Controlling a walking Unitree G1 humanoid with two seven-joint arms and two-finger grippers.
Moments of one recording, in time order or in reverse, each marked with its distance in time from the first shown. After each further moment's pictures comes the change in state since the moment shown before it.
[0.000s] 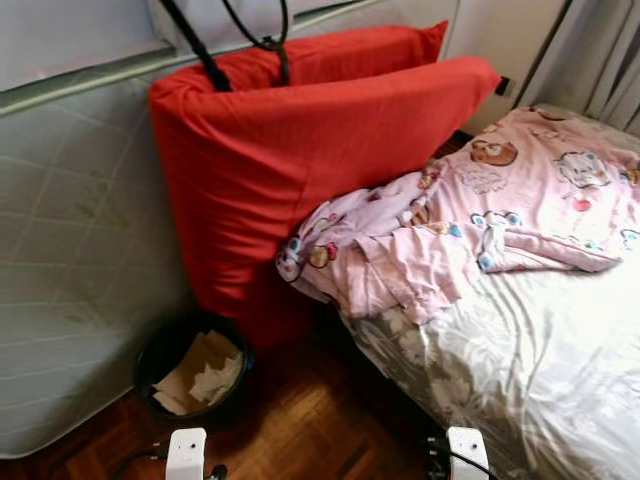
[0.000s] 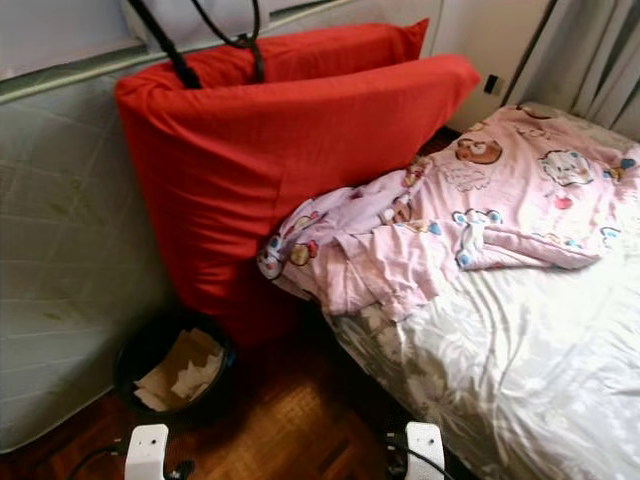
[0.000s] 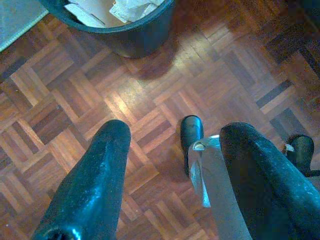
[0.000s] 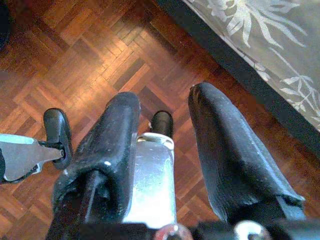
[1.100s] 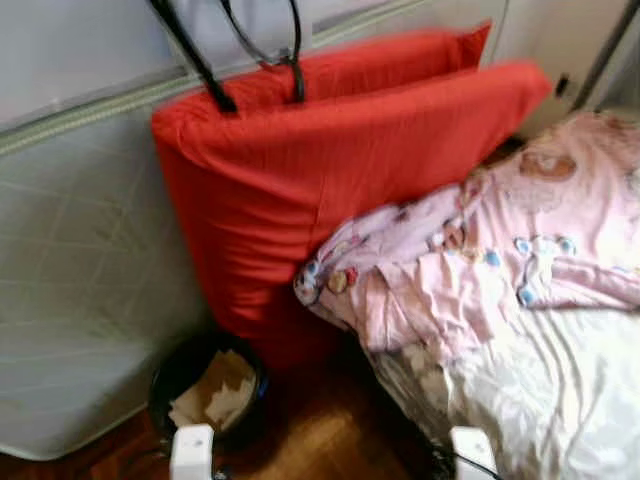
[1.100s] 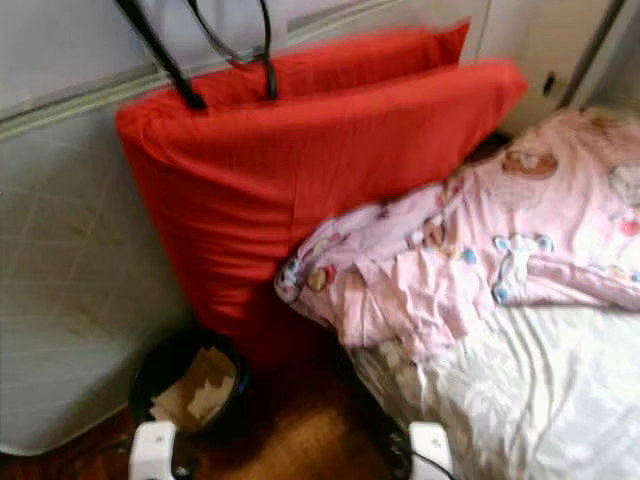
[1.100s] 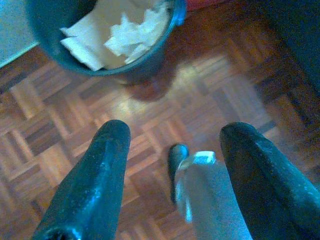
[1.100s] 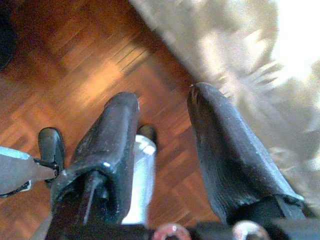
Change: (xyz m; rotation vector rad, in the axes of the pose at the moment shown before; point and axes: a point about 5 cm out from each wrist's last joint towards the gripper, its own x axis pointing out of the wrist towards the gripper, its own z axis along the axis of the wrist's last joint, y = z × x) left arm 0.000 -0.013 -0.001 -0.016 -0.003 -0.040; right arm -0.003 -0.013 -0.005 -0.020 0.016 -0.008
